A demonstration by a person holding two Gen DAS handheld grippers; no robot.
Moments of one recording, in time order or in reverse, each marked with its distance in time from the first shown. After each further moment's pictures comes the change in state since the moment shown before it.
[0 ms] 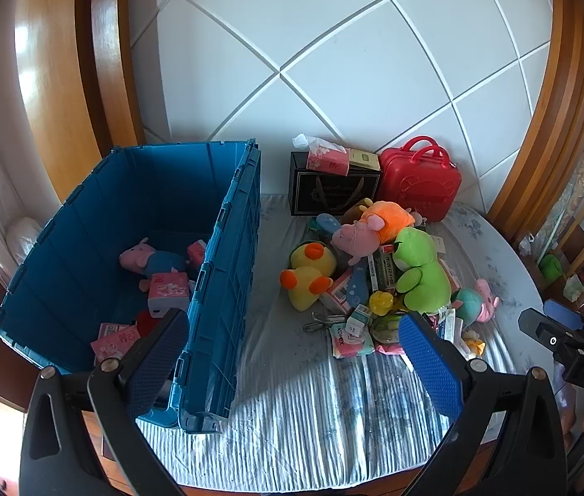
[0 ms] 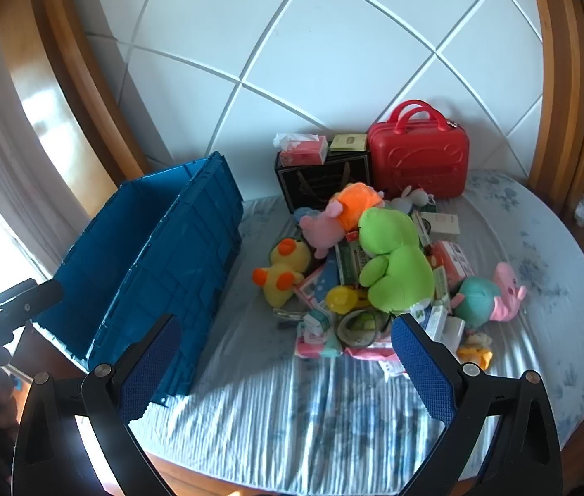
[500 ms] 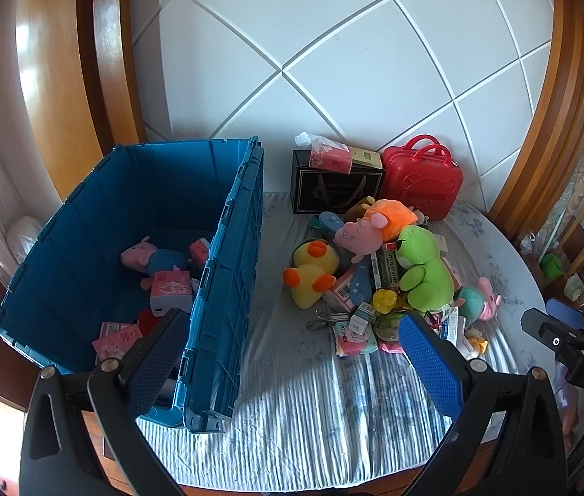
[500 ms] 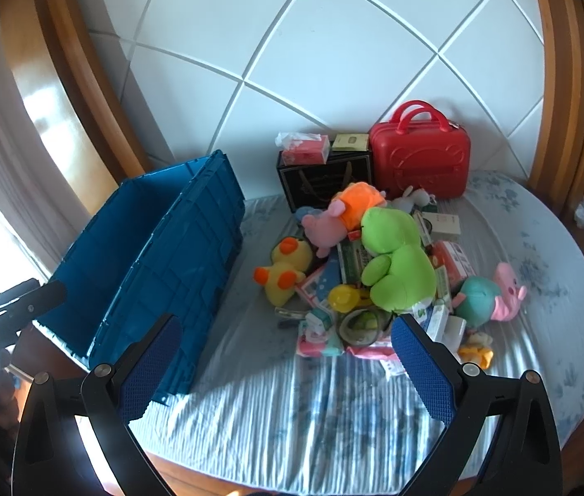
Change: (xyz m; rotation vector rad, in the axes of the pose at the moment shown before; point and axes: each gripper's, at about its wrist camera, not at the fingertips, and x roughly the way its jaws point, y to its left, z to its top) left arm 0.001 0.006 -0.007 -0.015 -0.004 0.014; right arm 0.001 0.006 -0.003 -0.009 -0.001 -0.002
